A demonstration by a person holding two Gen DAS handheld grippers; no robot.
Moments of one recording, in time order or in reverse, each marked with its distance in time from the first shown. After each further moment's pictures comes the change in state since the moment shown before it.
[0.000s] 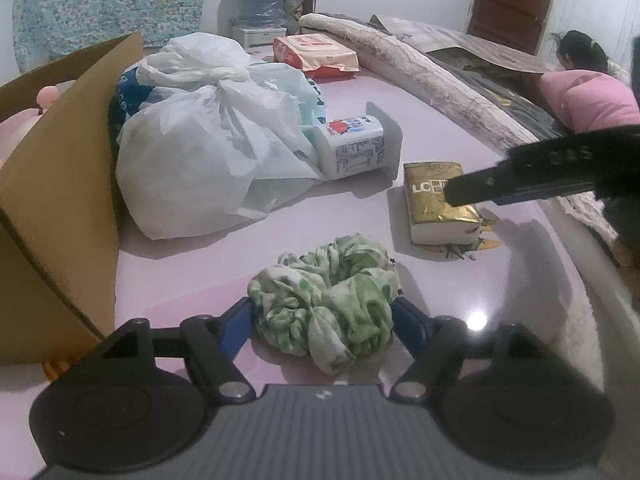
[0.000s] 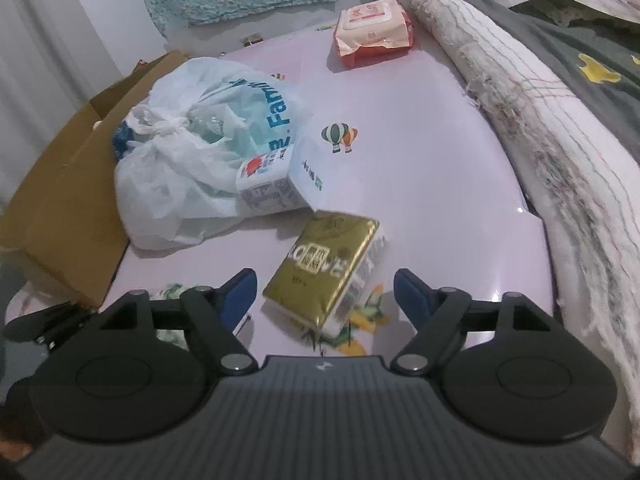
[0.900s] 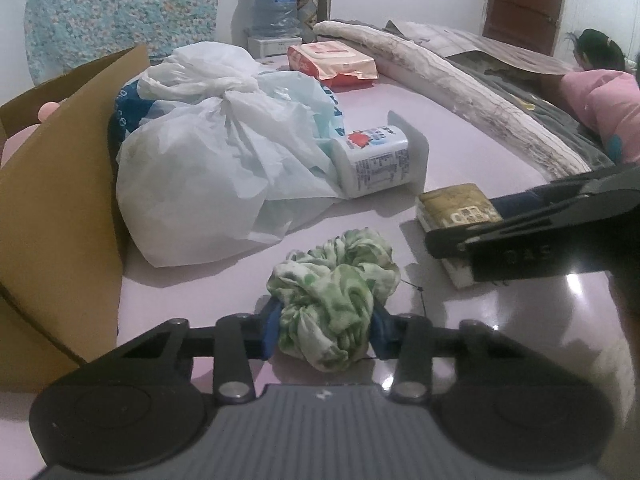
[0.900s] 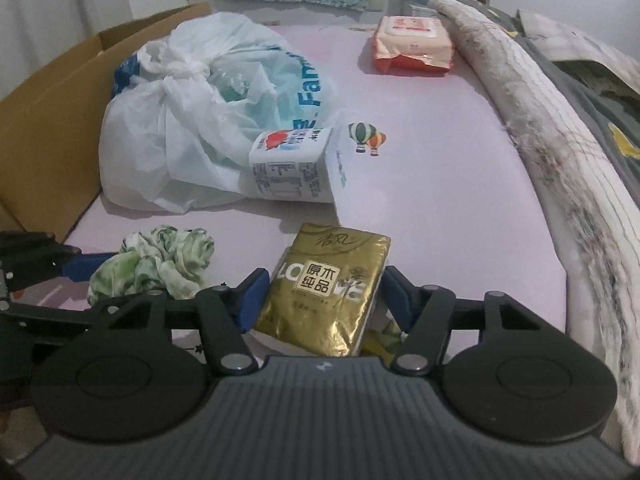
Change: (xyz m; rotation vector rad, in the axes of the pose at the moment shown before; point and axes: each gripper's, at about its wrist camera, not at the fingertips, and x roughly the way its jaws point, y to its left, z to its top) left arm 0.020 0.000 0.010 0.011 -0.033 0.073; right arm 0.030 0.033 -0.017 -0.220 -0.036 -0.095
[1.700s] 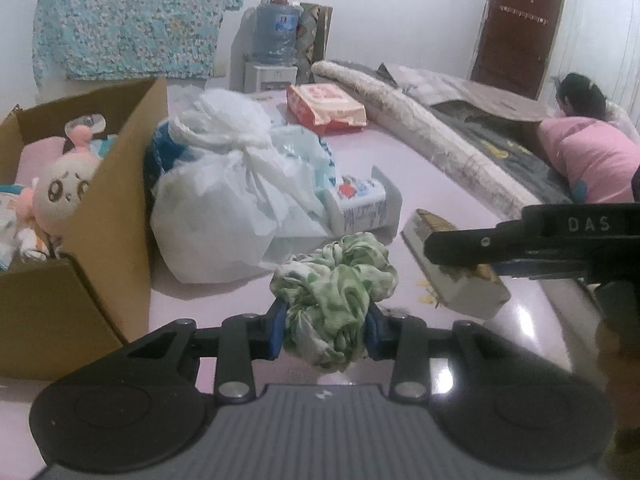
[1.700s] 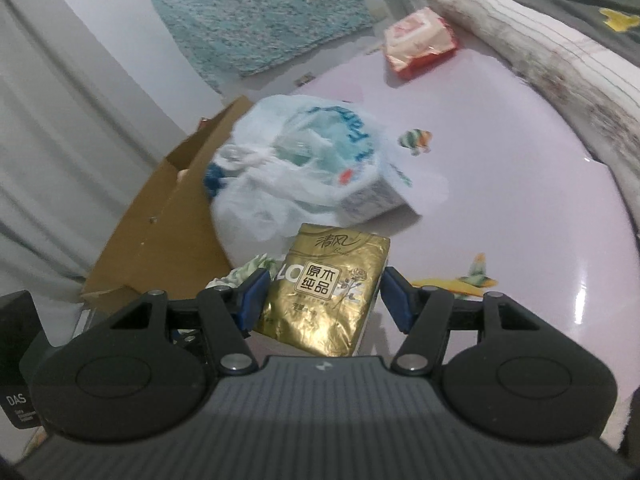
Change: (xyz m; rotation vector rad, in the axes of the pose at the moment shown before) left arm -0.063 0.012 0.004 -0.059 -0.097 -0.066; right arm -0.055 -0.021 -0.017 0.422 -0.107 0.377
